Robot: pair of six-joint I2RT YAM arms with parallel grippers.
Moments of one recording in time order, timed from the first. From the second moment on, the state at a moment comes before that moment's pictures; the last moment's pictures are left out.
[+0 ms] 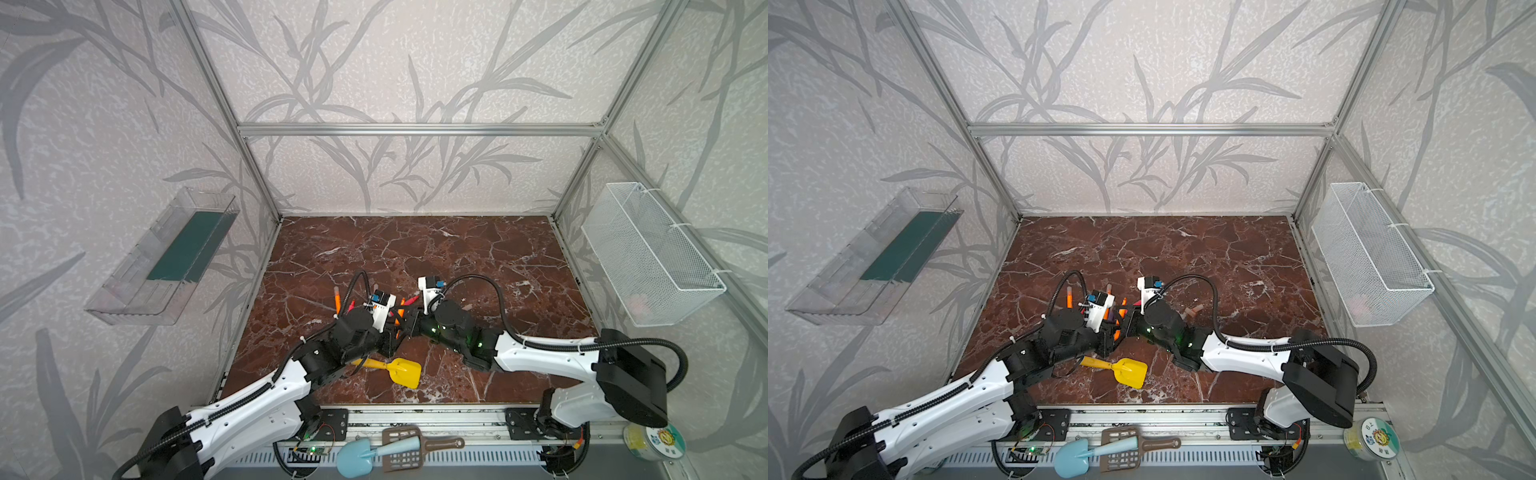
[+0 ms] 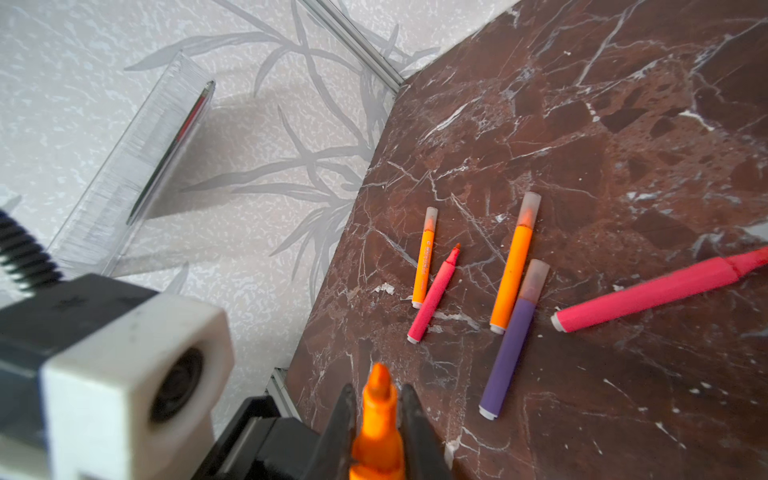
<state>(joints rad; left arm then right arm) -0.82 0.86 0.47 -0.10 0.13 -0.50 1.08 1.45 0.73 0.47 0.11 0.95</state>
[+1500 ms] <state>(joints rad) -0.80 0.79 0.23 0.30 -0.20 -0.40 1.13 0.94 0.52 -0.01 0.51 0.94</state>
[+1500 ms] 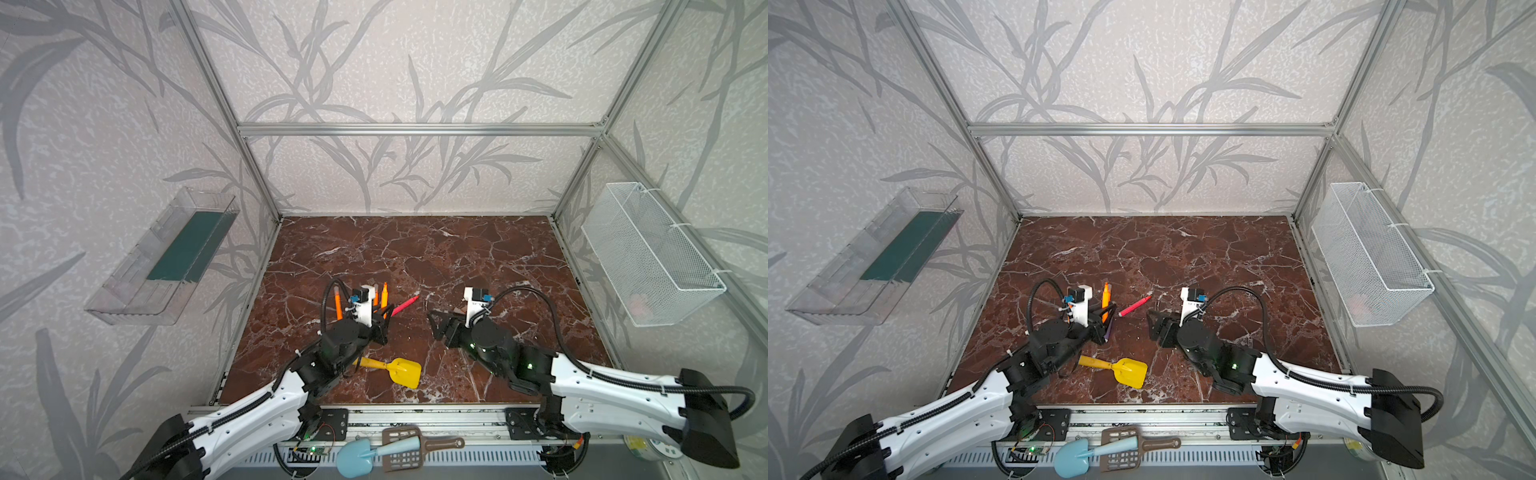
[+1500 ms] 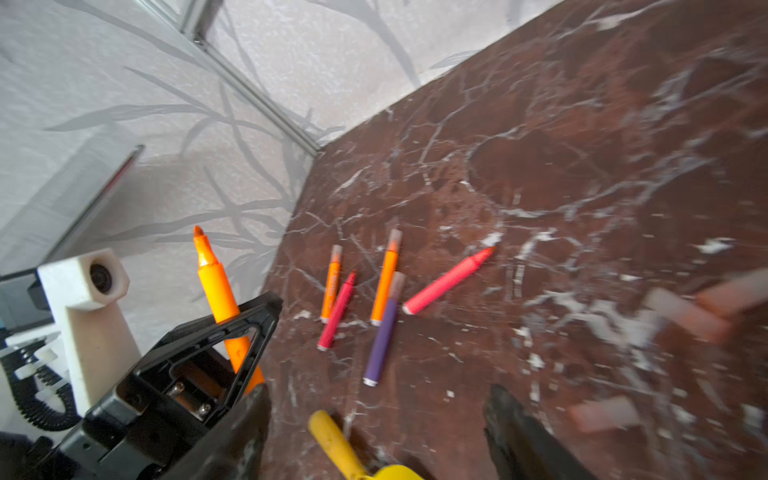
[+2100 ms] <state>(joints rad) -0.80 0.52 0.14 0.27 -0.16 -0.34 0.82 1.08 0.47 -0.31 0.52 0.91</state>
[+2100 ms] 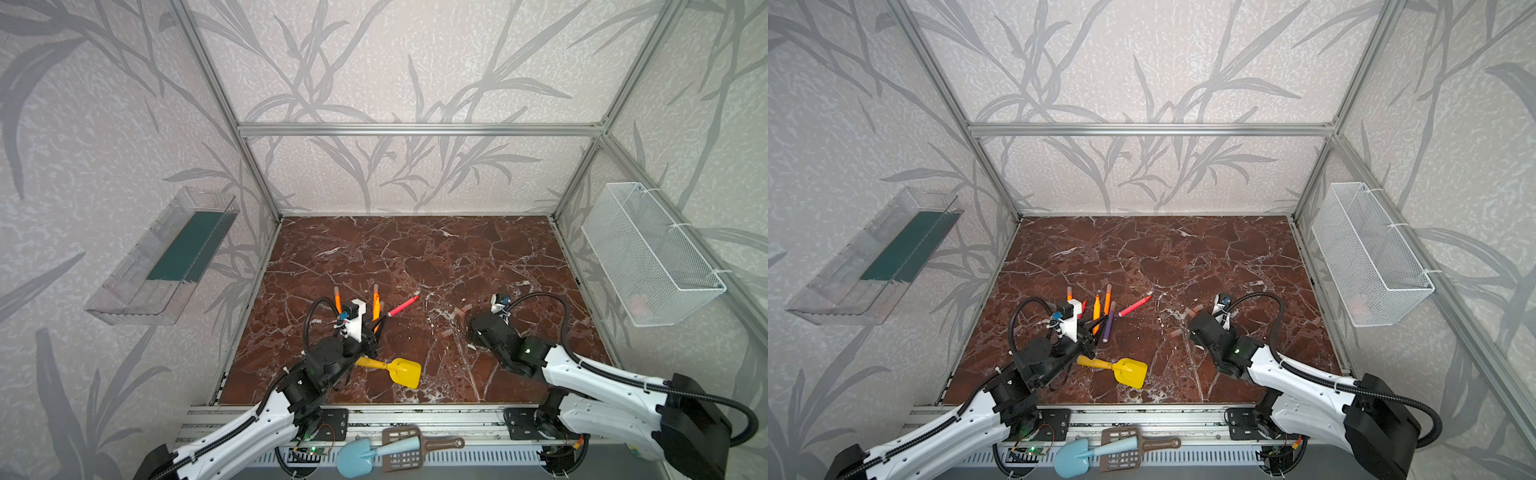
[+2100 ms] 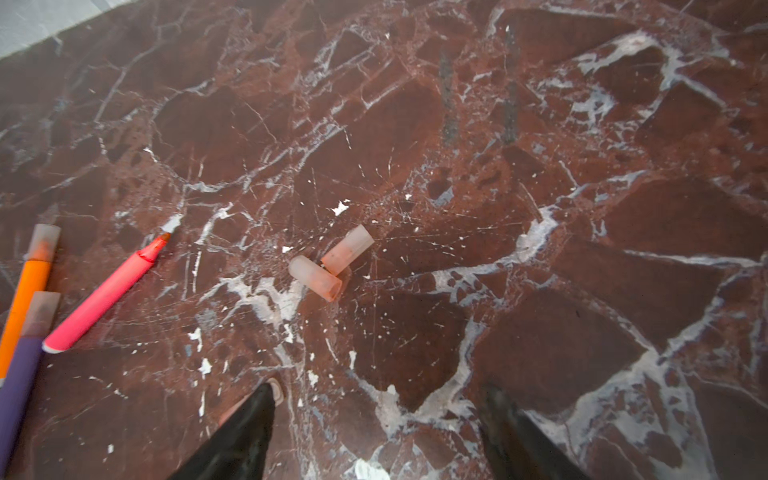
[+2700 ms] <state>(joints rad) -0.80 0.62 0.14 0.27 -0.16 -0.33 0.82 1.50 0.70 -0.19 0.28 0.85</state>
